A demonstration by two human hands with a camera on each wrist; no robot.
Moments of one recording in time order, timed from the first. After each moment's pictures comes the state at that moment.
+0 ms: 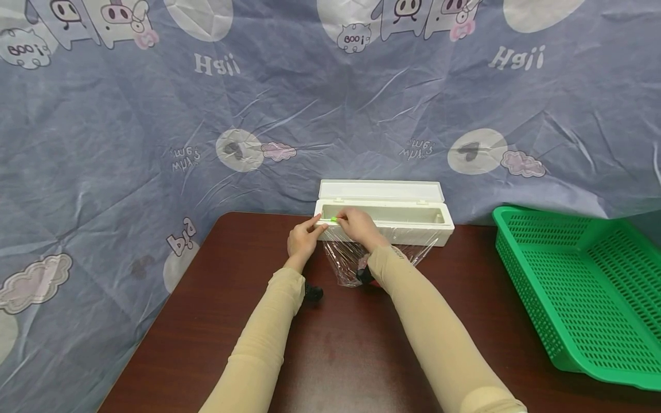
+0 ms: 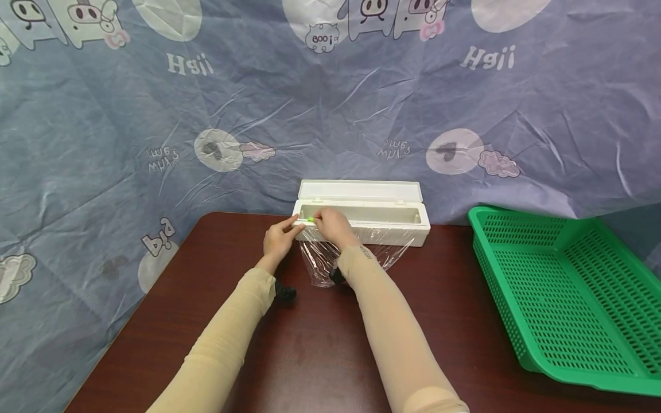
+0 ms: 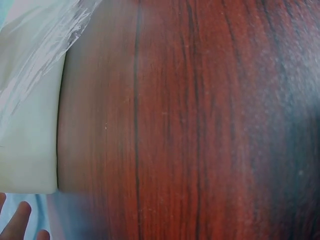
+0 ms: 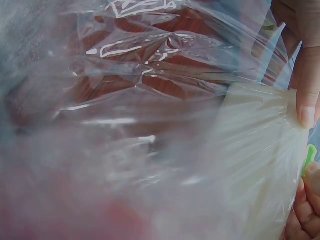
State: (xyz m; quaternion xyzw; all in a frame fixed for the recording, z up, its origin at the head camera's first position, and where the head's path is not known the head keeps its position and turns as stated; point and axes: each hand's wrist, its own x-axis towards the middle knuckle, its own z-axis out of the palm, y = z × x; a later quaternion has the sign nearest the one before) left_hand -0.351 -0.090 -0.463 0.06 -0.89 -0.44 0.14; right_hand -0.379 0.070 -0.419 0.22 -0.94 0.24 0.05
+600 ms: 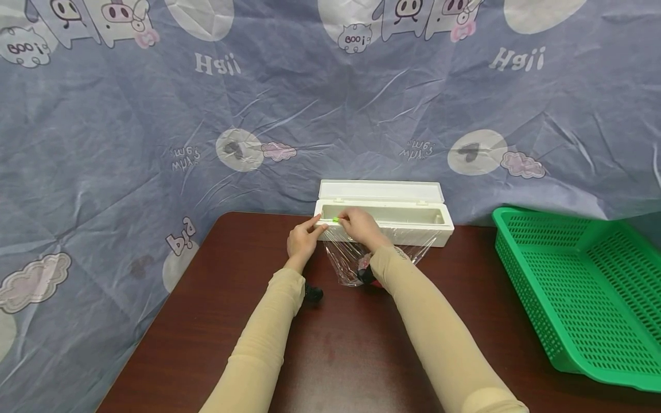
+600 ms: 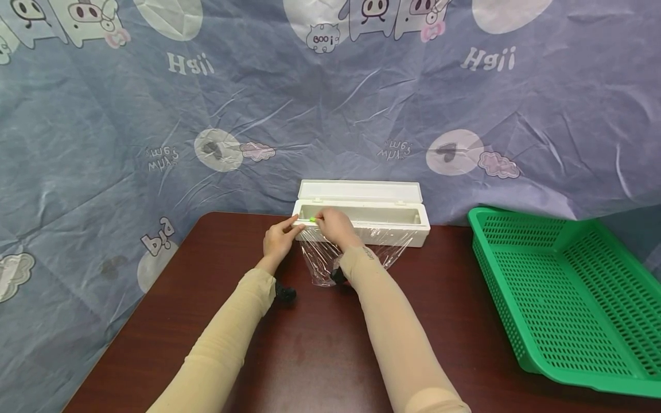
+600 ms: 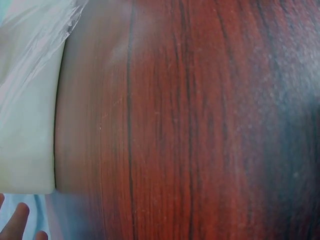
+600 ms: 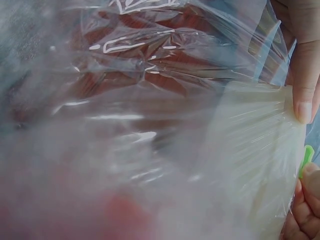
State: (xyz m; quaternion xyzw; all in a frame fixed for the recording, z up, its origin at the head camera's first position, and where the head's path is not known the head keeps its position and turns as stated) left_hand -0.352 -0.091 -0.465 0.05 -0.89 -0.43 0.14; right_hand -0.379 0.076 -0.419 0.22 -0.95 0.24 0.04
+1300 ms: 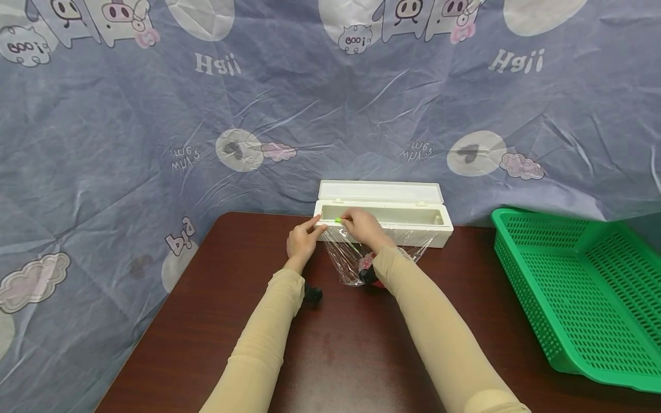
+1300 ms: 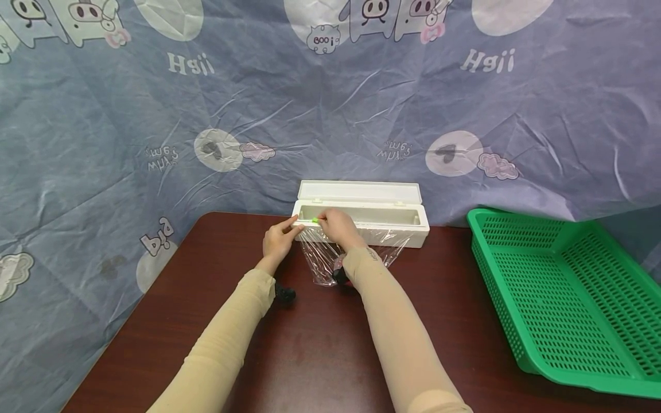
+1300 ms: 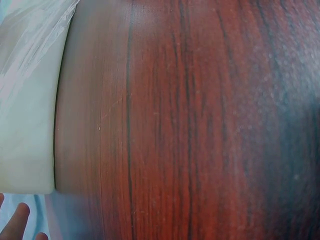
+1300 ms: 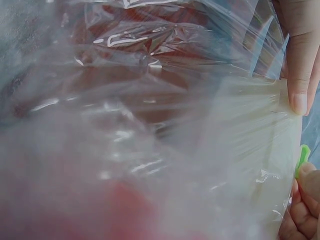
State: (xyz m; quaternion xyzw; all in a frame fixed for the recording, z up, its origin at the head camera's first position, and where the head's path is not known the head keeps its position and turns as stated) left_hand -0.352 -0.091 -0.466 0.05 -0.89 -0.42 0.15; right_hand -0.379 0.083 -0.419 0.22 -0.94 0.24 0.04
